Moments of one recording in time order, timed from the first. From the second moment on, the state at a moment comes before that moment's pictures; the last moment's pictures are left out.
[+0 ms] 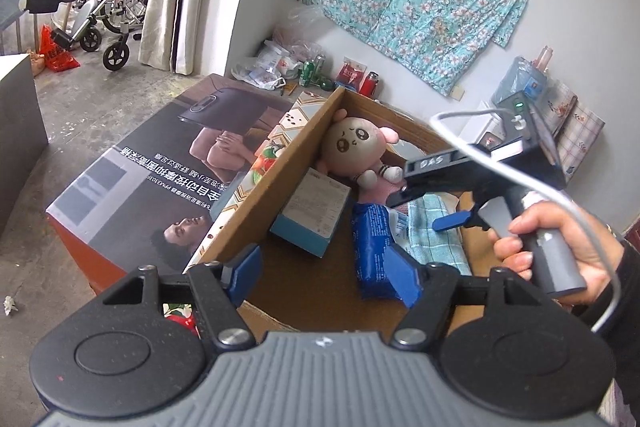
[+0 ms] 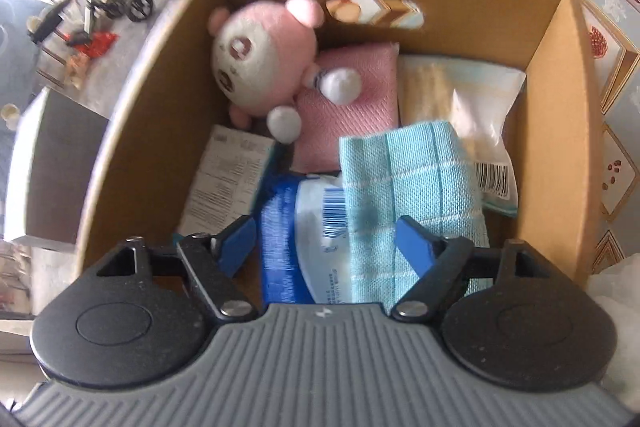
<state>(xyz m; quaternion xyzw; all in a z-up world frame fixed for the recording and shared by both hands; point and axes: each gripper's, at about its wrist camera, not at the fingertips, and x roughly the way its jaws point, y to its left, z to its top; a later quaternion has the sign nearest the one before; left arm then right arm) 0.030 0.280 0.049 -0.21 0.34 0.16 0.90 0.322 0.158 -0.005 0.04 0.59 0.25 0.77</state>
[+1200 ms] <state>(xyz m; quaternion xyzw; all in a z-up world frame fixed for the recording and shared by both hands) 0.039 -0.023 0.012 -0.07 0.33 -0.16 0.93 0.095 -0.285 0.063 0.09 0.42 0.19 0.88</state>
